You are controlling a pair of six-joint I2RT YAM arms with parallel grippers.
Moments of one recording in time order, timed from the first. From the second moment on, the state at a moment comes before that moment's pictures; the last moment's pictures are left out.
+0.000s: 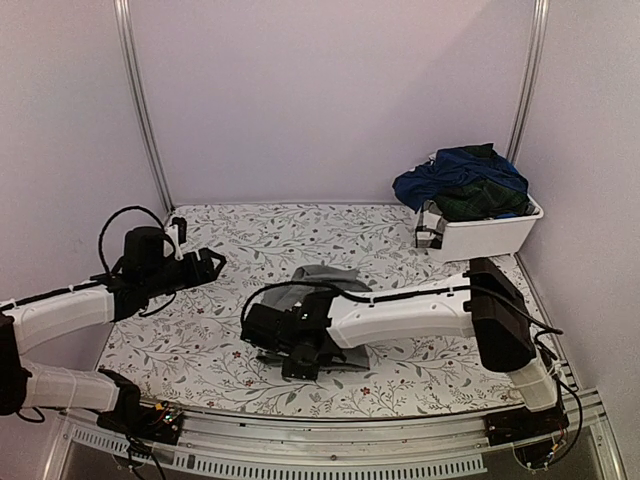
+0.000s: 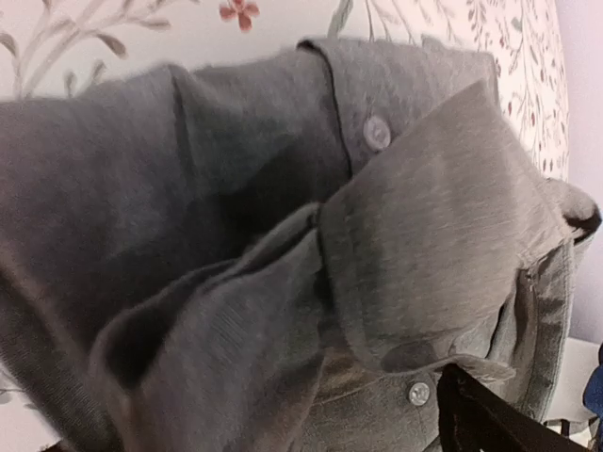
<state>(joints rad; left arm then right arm) -0.34 1.10 0.53 0.08 0.08 -0.50 1.34 2.29 1.84 -0.86 0.59 -0.21</state>
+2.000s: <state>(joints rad) -0.42 1.83 0.98 0.20 0.49 -0.43 0.78 1.72 1.13 -0.18 -0.64 0.24</state>
